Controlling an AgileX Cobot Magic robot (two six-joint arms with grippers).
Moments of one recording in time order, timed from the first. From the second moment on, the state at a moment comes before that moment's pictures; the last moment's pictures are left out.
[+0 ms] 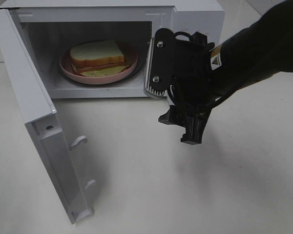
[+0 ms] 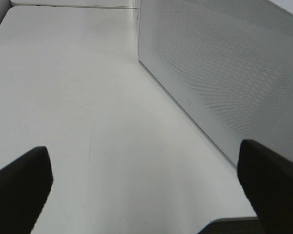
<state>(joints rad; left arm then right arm) 0.01 -0.01 -0.52 -0.11 1.08 0.02 0.67 1.50 -0.90 -0.05 0.26 -0.78</state>
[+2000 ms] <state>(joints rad) 0.01 -0.01 -0.52 -0.11 1.08 0.02 0.57 0.38 -0.76 -0.10 1.16 0.01</state>
